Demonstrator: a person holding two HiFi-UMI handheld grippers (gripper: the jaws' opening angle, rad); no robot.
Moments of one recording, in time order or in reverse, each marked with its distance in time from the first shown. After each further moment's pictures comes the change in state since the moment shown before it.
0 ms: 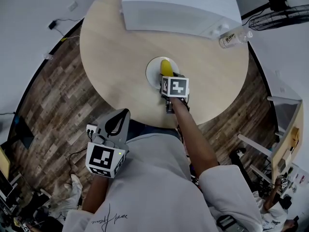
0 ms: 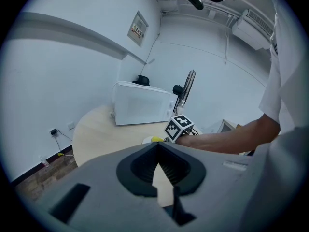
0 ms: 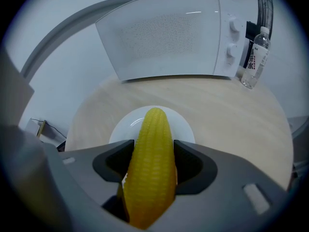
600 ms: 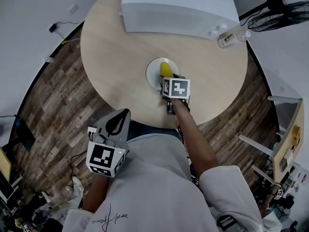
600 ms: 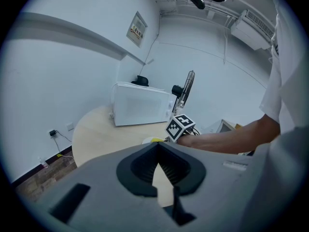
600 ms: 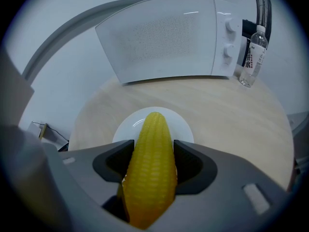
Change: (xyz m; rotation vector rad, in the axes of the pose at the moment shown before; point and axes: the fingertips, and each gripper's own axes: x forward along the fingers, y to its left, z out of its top) left arm -0.001 -0.002 0.002 0.010 -0.005 -0.011; right arm -0.009 0.000 0.000 0.024 -0.016 0.013
